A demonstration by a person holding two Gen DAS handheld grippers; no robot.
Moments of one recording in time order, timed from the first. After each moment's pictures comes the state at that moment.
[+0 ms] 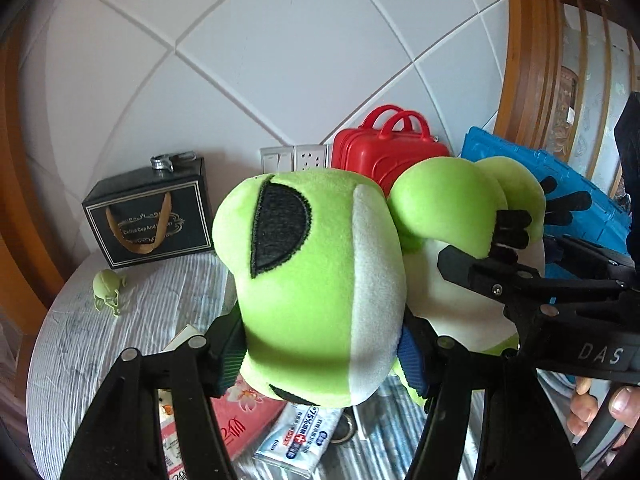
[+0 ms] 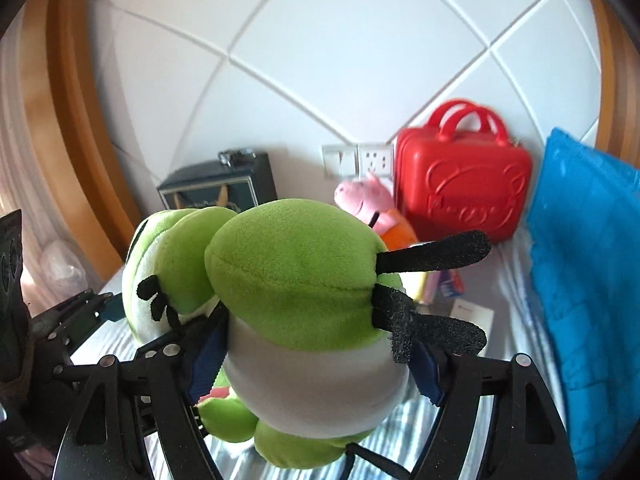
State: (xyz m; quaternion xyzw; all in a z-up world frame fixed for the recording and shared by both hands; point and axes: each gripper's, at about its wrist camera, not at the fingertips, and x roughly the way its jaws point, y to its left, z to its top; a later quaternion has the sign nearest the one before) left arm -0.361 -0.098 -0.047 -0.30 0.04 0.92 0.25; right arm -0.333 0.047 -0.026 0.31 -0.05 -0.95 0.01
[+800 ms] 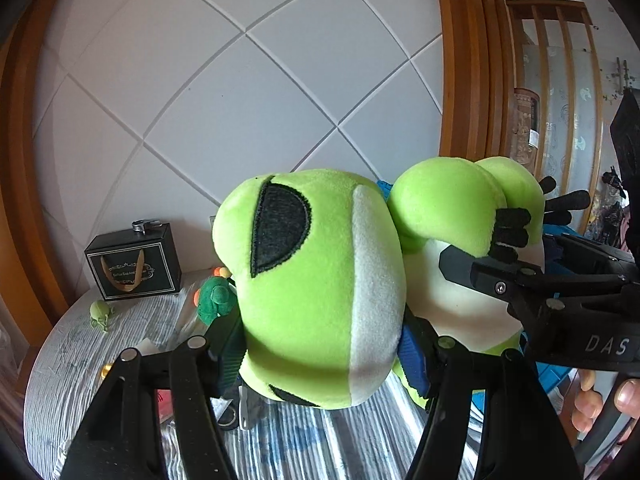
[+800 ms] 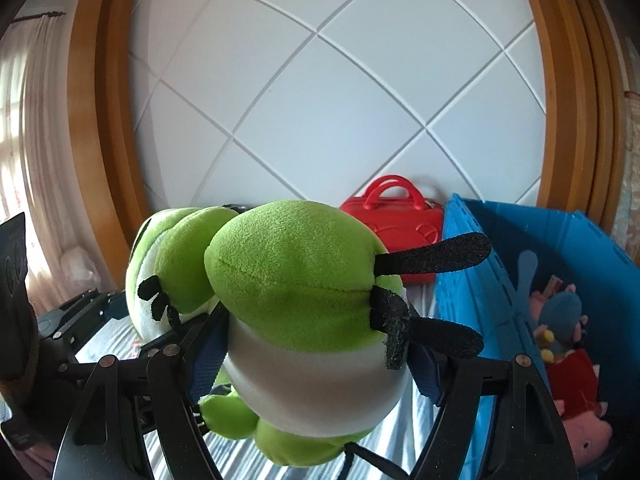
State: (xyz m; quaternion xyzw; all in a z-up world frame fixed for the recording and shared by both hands) left arm -0.184 0.016 0.031 -0.21 0.03 0.94 0.25; right arm -0.146 0.159 0.059 0.24 -0.03 -0.97 0.01
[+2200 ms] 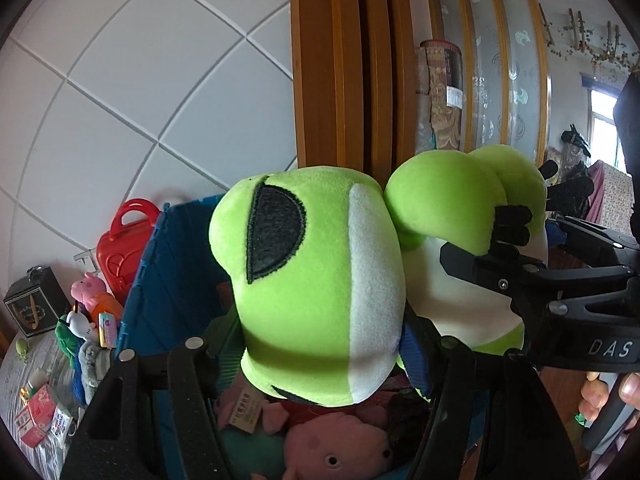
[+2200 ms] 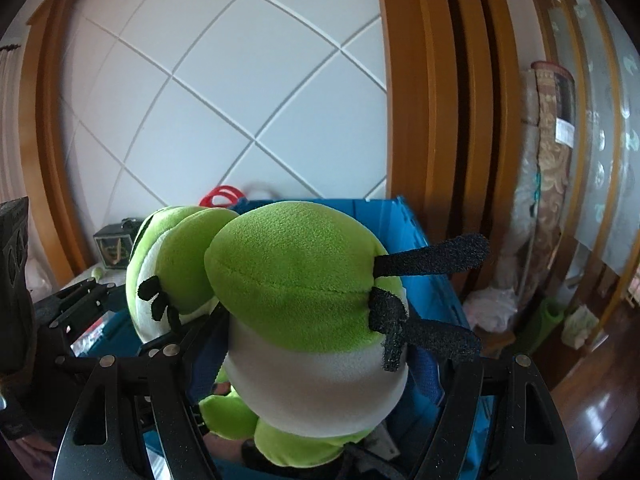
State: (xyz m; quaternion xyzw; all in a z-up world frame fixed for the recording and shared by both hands) left arm -0.077 0.444 0.052 -0.23 0.09 0.91 0.32; right arm -0.015 0.568 0.067 0.24 -0.05 -0.97 -0.06
